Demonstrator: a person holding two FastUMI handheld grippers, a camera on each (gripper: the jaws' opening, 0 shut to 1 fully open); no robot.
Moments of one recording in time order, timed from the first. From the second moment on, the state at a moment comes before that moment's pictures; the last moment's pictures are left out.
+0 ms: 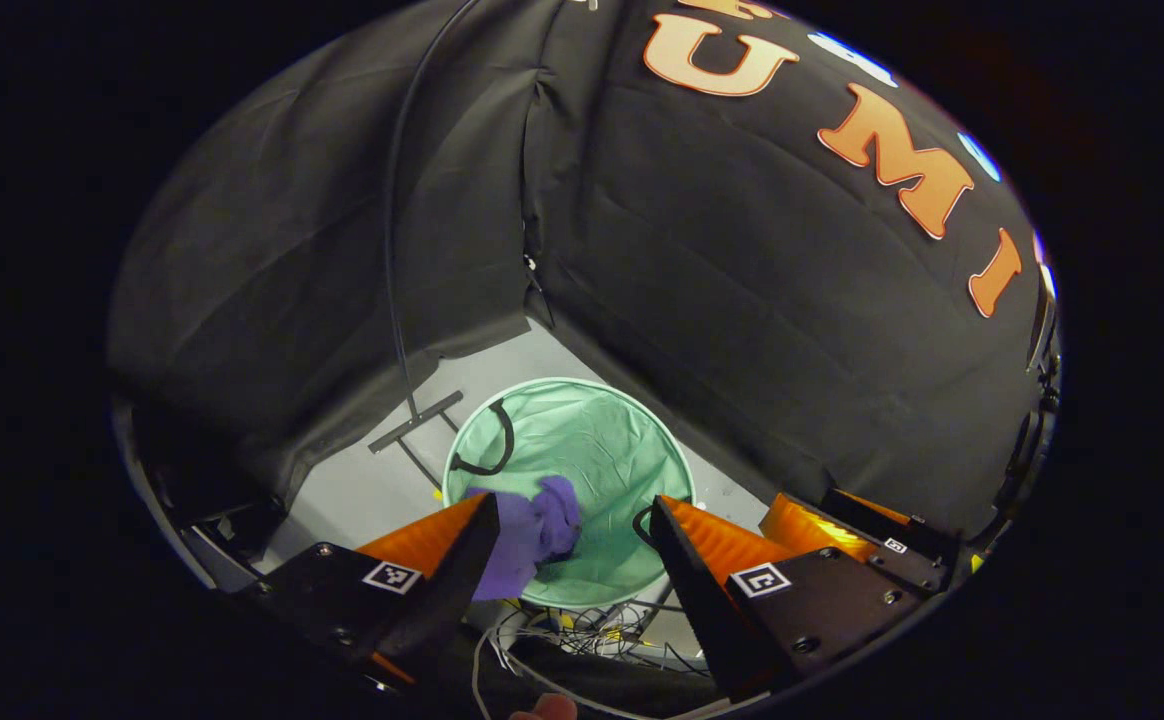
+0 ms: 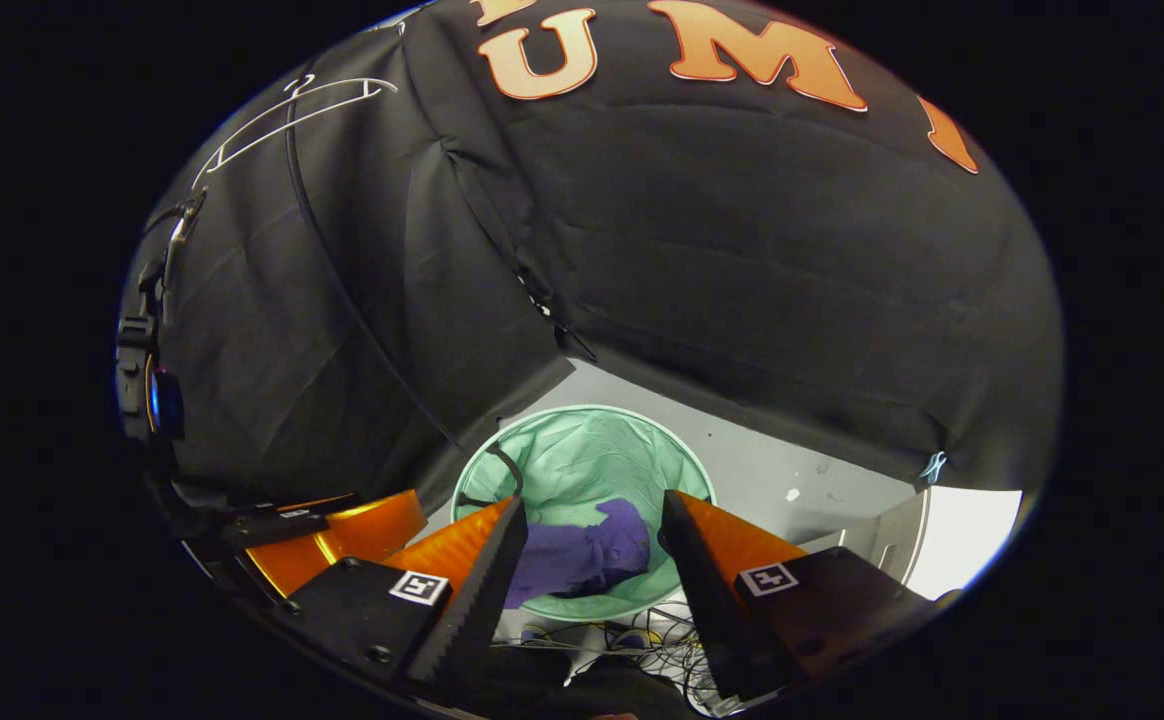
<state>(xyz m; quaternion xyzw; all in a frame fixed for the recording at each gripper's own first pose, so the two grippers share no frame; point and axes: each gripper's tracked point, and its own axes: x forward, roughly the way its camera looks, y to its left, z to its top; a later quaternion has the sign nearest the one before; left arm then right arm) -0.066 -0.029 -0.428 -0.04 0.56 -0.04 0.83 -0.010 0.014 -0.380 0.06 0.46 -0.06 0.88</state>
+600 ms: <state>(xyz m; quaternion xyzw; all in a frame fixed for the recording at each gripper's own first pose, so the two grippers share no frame) -0.045 -0.034 -0.368 -0.04 0.48 -0.07 0.88 -0.001 0.005 -0.323 0.04 0.39 -0.07 0.92</state>
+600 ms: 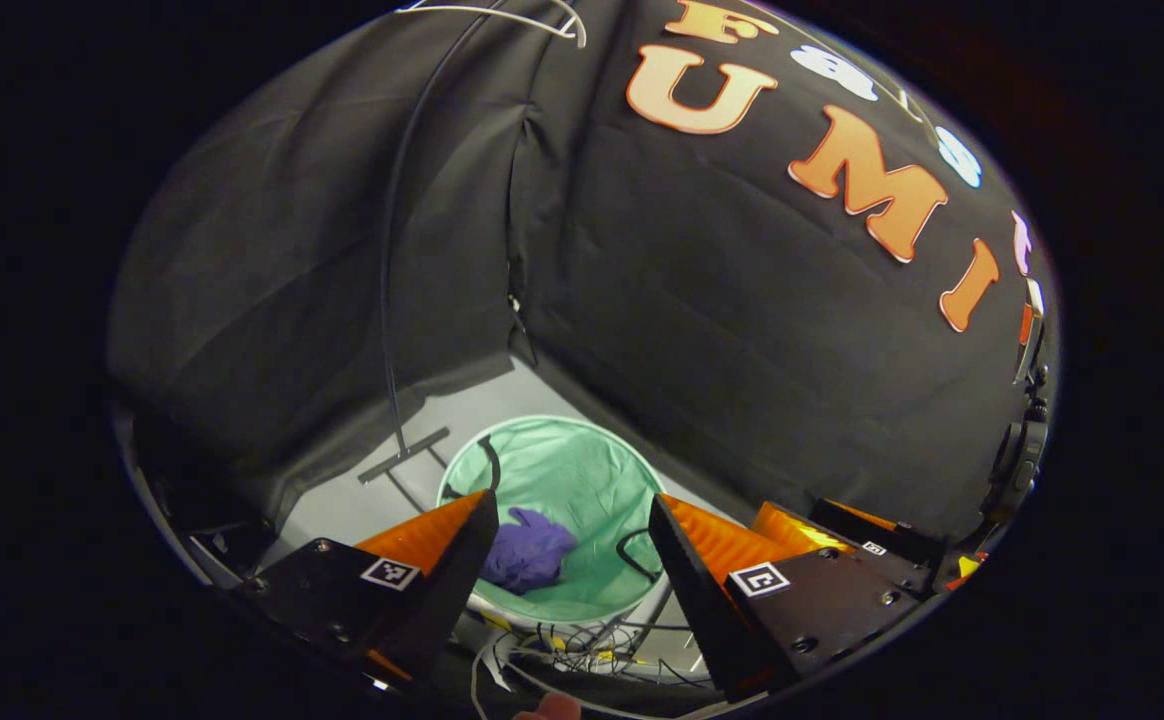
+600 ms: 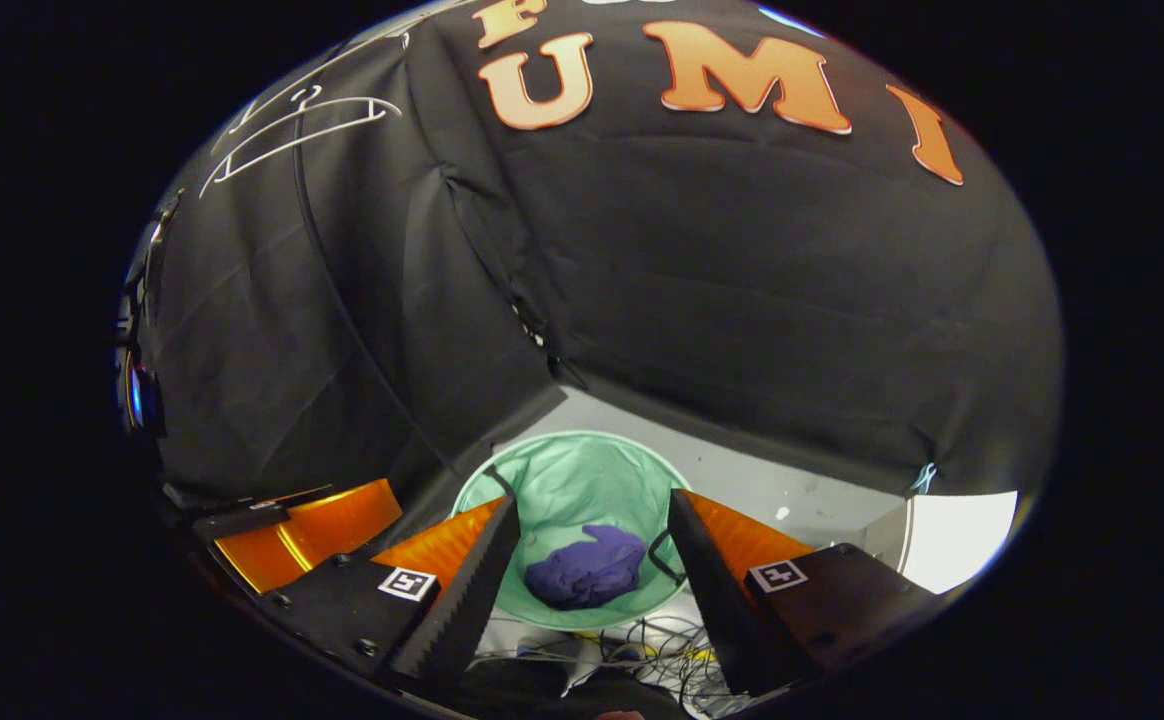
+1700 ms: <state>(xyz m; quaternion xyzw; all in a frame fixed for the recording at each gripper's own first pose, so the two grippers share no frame) 0.058 -0.015 -0.048 -0.02 0.09 -0.06 0.99 0.043 -0.051 -0.017 -0.01 0.05 -0.12 0.99</state>
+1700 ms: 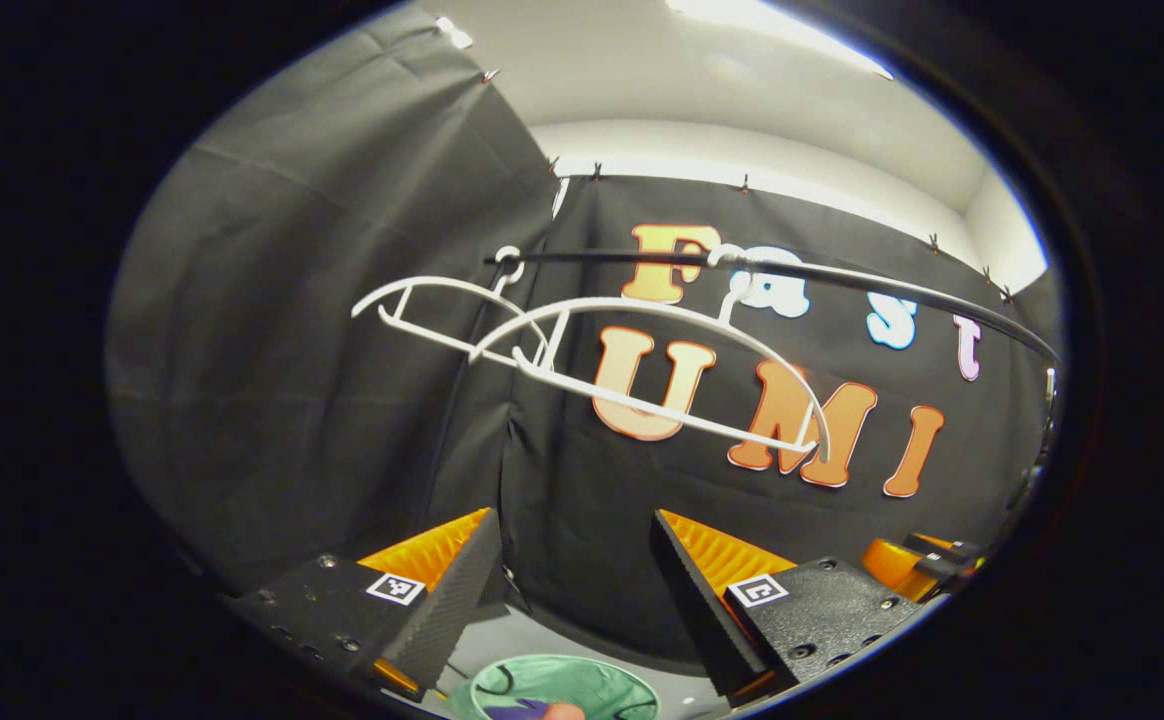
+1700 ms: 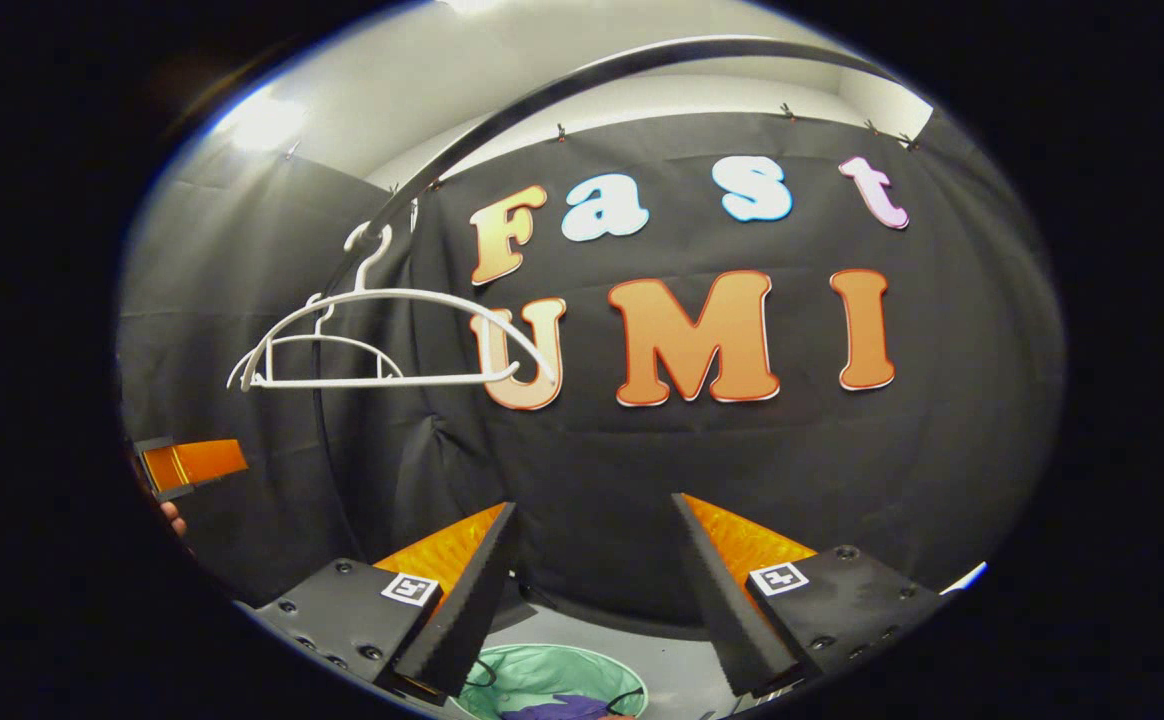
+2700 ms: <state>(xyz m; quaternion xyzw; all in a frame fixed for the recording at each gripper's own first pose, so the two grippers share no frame) 0.055 0.009 -0.010 -0.01 0.04 -0.03 1.00 0.020 -0.057 0.050 -0.05 -0.04 -0.13 0.99</state>
